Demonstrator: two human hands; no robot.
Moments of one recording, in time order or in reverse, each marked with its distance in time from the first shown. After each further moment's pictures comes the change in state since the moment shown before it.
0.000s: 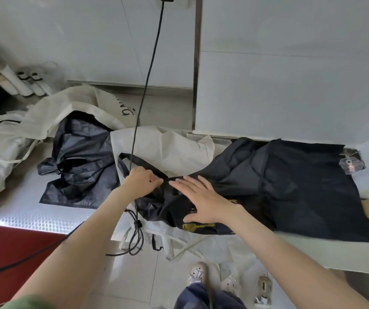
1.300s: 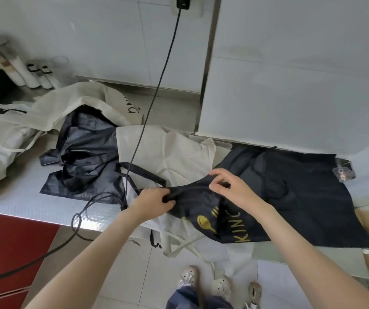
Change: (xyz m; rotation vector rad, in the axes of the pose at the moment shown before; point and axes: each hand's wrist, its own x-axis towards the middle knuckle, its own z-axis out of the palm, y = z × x) left_hand -0.065 0.029 0.030 -0.219 -0.014 0.143; right_hand -0.042 0.027 -0.033 0.706 0.258 0.373
